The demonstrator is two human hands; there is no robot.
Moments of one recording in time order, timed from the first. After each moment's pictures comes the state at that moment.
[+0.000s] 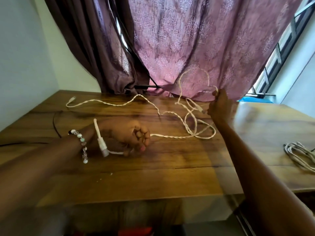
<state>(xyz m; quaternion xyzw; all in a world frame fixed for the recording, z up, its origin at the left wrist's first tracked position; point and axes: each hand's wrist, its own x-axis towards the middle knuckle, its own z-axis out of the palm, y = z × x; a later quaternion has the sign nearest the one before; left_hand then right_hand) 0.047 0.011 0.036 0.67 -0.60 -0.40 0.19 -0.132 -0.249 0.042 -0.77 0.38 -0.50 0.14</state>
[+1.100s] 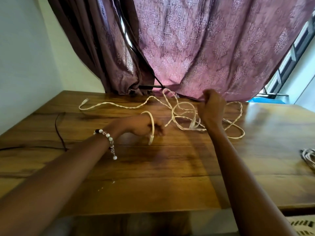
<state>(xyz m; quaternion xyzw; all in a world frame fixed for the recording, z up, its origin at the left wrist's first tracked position) 0.074 -0.048 0.018 0.71 -0.67 -0.17 0.13 -0.089 -0.220 0.040 -0.78 0.33 -0.52 0.13</state>
